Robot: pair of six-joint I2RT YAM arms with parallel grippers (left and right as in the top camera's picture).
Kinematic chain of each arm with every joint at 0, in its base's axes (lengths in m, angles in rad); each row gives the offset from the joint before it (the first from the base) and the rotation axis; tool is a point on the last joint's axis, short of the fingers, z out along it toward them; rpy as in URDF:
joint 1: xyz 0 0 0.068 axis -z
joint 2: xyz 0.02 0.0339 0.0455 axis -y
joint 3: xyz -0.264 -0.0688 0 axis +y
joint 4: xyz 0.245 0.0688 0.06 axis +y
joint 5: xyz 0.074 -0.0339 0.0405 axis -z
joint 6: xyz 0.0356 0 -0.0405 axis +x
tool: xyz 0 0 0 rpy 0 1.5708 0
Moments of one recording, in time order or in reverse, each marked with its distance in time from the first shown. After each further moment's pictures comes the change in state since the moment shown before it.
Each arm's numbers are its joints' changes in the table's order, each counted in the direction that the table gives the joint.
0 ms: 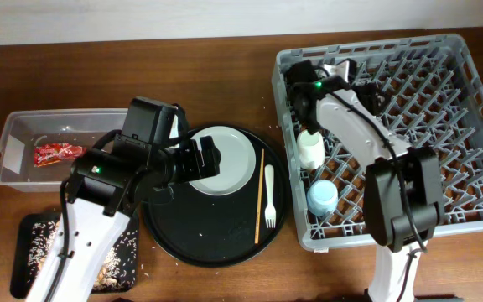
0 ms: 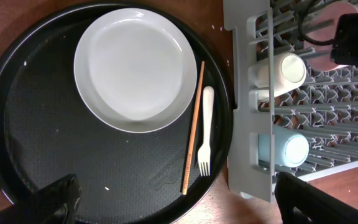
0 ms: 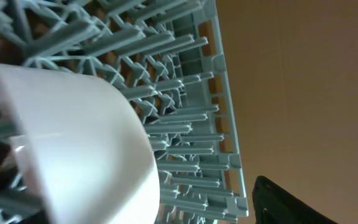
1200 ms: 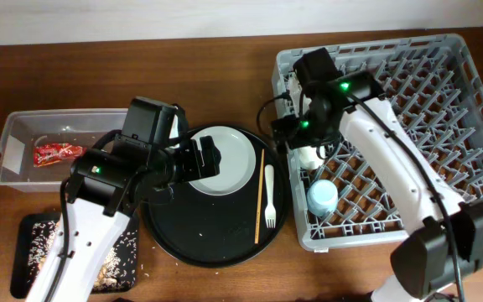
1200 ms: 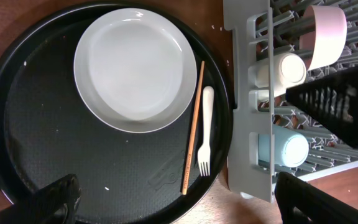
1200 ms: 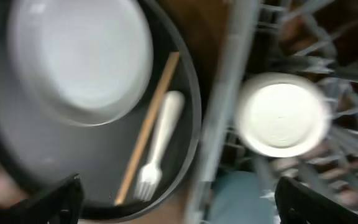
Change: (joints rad) left arm 0.000 0.000 0.000 0.000 0.000 0.000; right arm -0.039 0.283 -0.041 0.222 -1.290 -0.098
